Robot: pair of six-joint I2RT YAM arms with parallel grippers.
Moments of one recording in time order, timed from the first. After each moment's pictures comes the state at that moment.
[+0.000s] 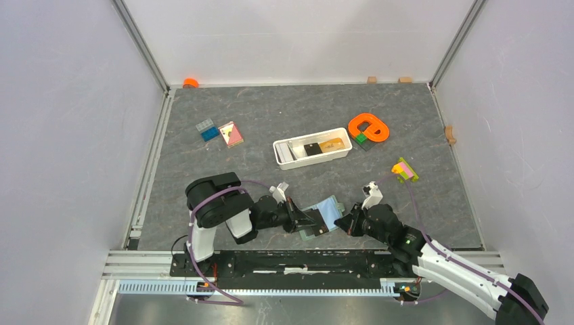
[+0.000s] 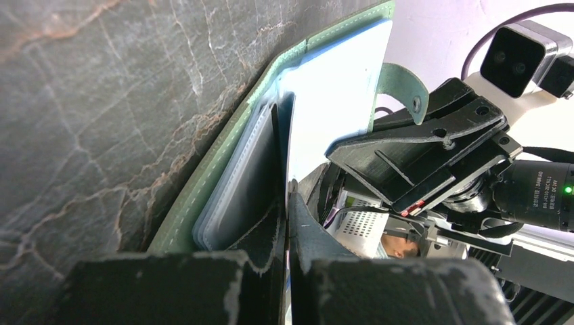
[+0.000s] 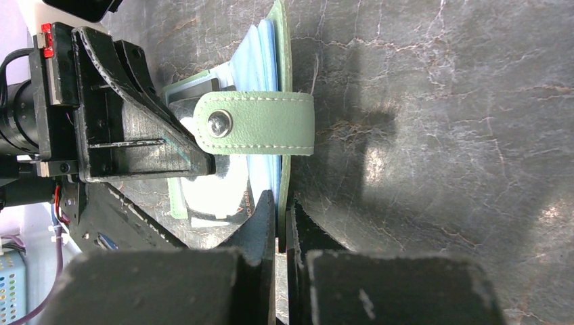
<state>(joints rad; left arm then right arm) -0.98 1.96 0.29 1.30 0.25 -1.42 0.84 0.49 0.02 -0.11 0.05 0.86</state>
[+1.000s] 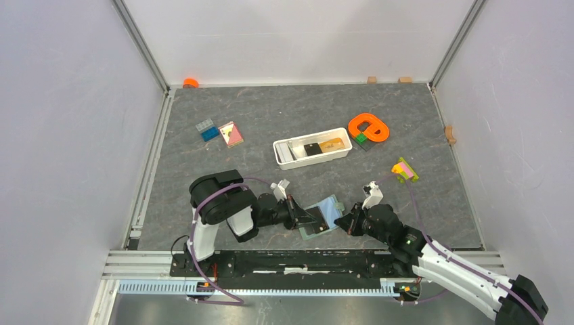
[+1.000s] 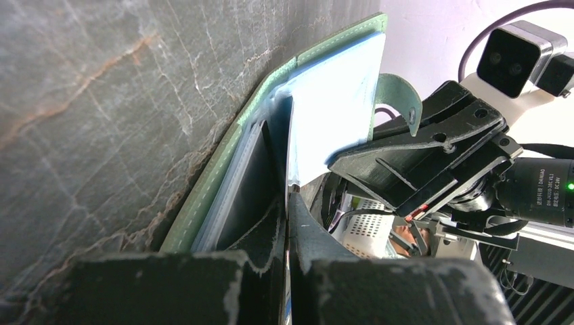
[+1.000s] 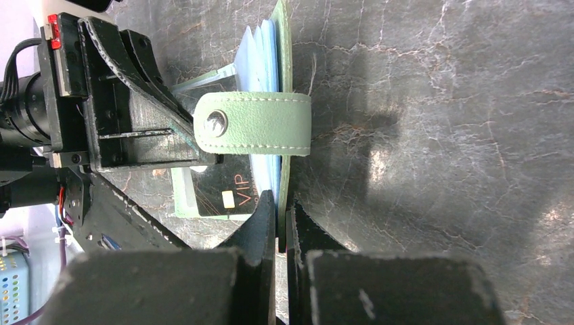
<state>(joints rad) -0.95 2.00 0.31 1.35 0.28 -1.37 0.84 0.48 0.02 -0.12 0.05 0.86</state>
